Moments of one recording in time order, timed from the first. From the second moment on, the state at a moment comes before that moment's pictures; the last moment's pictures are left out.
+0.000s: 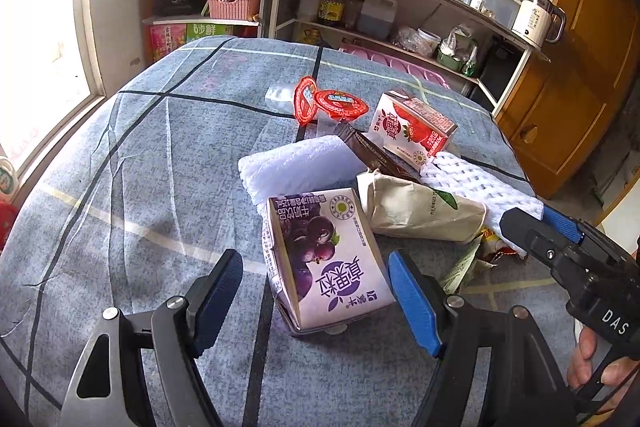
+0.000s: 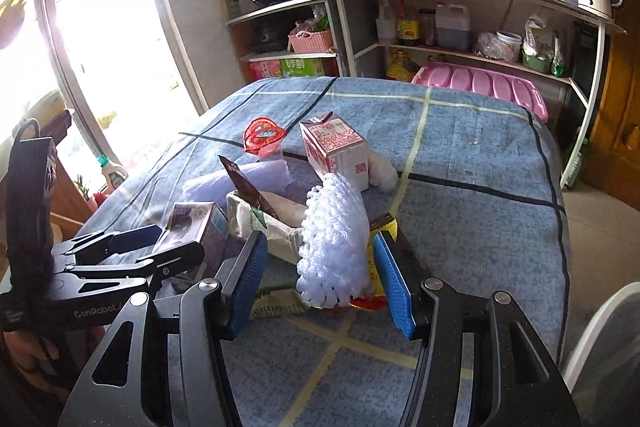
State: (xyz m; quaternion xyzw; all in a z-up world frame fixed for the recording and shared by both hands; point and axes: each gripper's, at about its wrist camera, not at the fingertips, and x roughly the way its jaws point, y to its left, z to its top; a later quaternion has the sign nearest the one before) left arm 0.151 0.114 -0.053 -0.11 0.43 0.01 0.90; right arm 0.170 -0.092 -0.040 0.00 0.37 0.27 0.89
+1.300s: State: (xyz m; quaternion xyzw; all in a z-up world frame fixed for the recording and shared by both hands) left arm 0.132 0.106 -0.037 -0.11 0.40 -0.01 0.91; right arm 0.149 -0.119 -0.034 0.06 0.35 0.25 0.90
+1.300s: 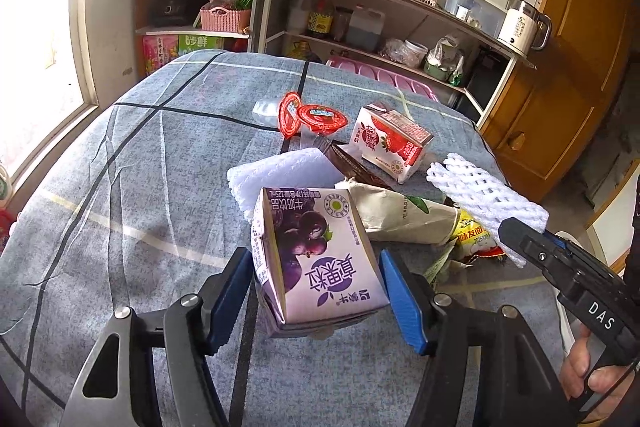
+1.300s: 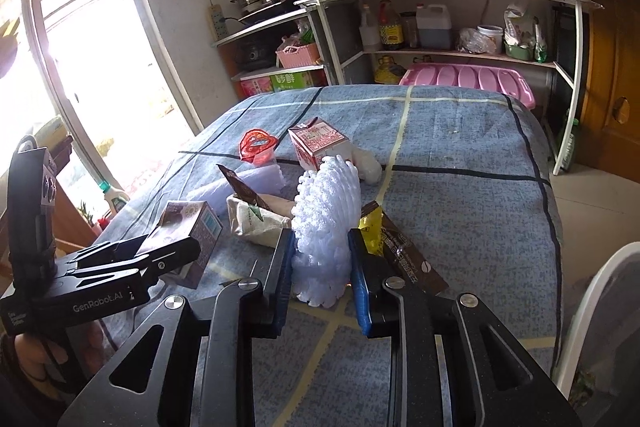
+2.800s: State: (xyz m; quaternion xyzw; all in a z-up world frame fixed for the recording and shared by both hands) left arm 0.102 -0.132 0.019 0.01 0.35 -0.25 0.90; right arm 0.041 -0.315 -0.005 0.11 0.29 0.02 0.95
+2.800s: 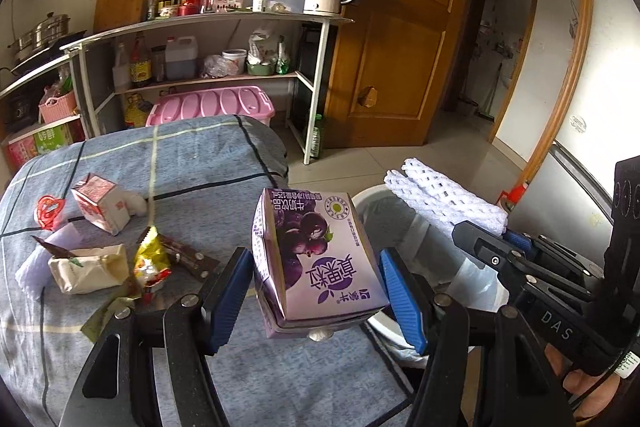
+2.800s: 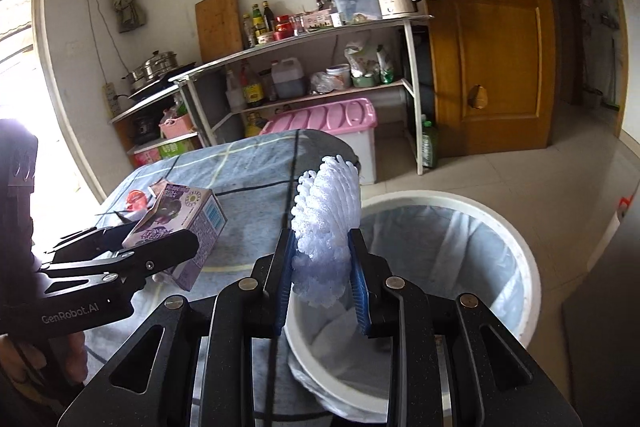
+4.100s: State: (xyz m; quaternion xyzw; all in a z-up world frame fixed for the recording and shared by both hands) left arm 0.116 -0.177 -0.045 0.06 0.43 -0.25 0.87; right arm 0.028 -0.358 -0.034 0.12 0.32 -0.02 0.94
